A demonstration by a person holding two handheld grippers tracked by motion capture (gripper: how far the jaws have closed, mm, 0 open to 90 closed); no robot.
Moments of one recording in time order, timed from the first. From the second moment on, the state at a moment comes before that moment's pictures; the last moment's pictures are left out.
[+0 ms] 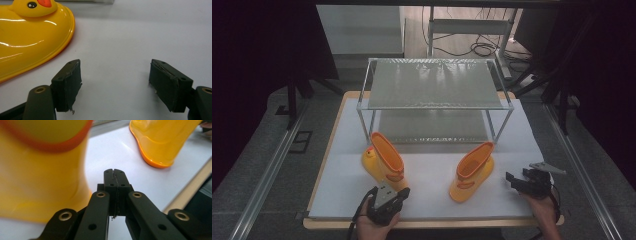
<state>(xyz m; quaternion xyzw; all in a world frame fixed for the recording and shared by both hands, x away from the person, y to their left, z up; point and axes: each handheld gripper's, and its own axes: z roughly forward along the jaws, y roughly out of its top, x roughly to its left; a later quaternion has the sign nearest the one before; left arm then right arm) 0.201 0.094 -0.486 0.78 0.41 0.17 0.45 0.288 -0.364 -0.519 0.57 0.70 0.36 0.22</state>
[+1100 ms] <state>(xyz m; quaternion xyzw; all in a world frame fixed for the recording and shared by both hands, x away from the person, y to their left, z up) 0.185 0.168 -0.487 0.73 0.47 0.22 0.44 0.288 -0.365 -0.519 0.57 0.70 0.36 0.22</state>
